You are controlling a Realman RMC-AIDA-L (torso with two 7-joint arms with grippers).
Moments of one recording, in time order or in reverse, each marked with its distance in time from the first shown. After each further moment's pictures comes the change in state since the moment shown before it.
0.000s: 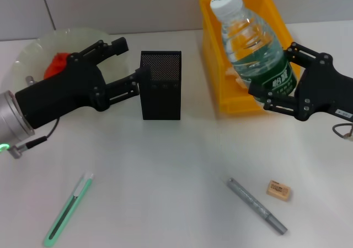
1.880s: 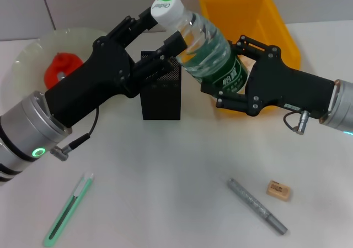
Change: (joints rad) left arm 0.006 -0.006 0.588 -0.116 -0.768 0.045 0.160; right arm 0.169 0.004 -0.052 0.226 0.035 0.026 -0.255
